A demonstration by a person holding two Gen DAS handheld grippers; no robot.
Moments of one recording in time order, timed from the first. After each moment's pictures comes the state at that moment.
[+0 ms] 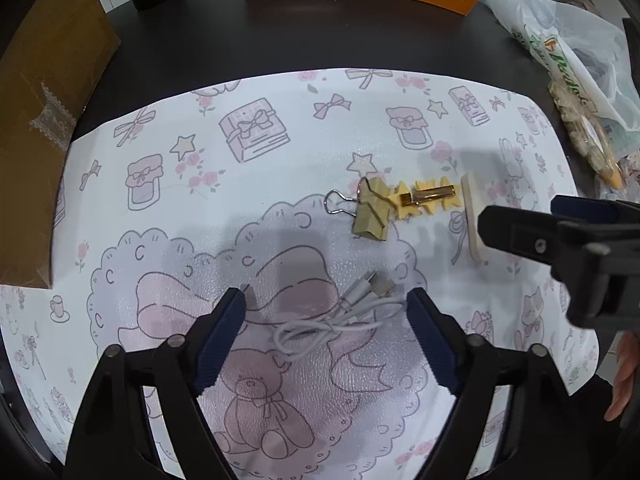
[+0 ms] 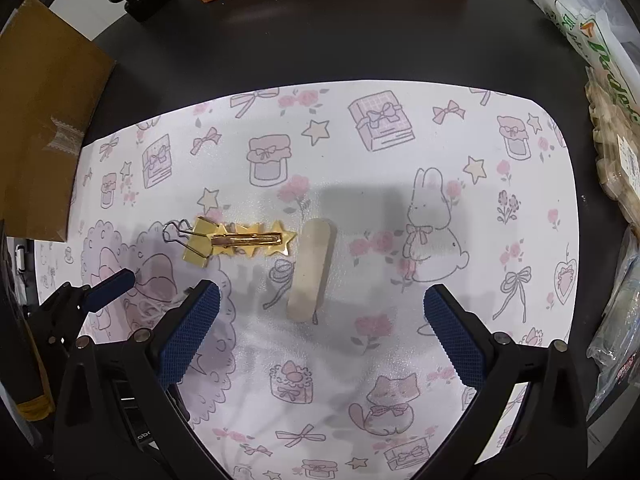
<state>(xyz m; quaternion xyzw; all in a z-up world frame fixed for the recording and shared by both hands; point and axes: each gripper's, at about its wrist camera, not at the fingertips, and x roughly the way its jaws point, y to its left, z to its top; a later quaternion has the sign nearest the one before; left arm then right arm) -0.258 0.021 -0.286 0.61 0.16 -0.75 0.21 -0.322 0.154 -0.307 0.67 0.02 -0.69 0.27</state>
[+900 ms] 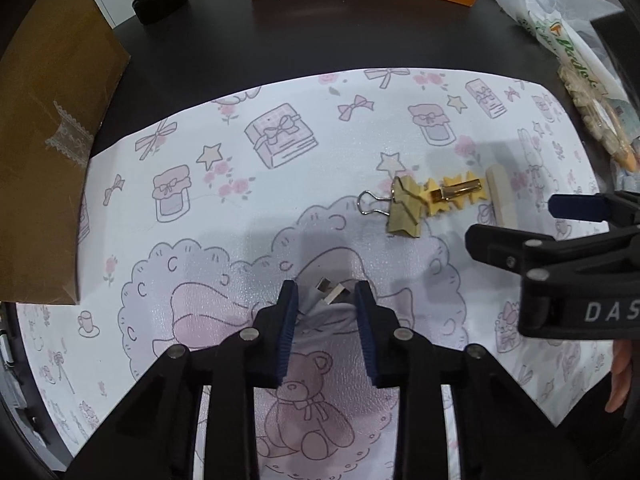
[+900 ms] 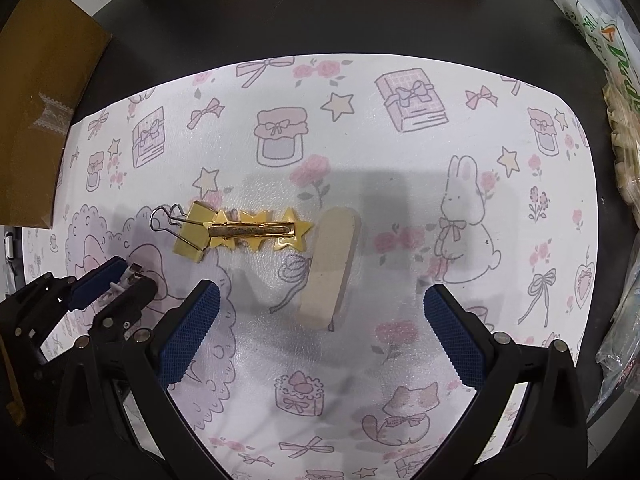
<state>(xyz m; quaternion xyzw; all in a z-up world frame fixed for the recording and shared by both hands) -0.254 0.010 -0.282 0.62 0.13 -0.74 0.23 -0.310 0.142 -0.321 0.68 0.05 -0.68 0.28</state>
